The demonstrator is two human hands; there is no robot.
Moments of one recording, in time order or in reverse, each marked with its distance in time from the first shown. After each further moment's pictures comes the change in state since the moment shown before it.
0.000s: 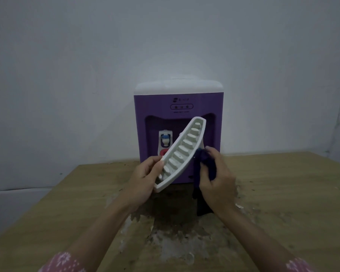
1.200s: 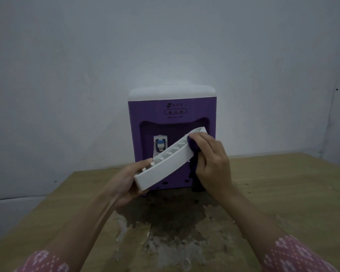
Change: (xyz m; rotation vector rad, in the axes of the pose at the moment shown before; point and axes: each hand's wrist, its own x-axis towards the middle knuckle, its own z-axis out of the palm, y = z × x) left_hand 0.008 0.030 -0.021 -0.441 -0.093 -0.446; right_hand 0.044 -0.005 -0.005 -0.172 -0.046 -0.326
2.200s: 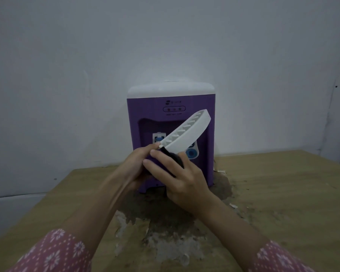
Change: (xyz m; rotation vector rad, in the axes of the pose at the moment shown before) left_hand 0.010 0.016 0.025 -0.080 -0.078 0.052; right_hand -0.019 -0.040 0.018 -0.134 -0.103 -0.459
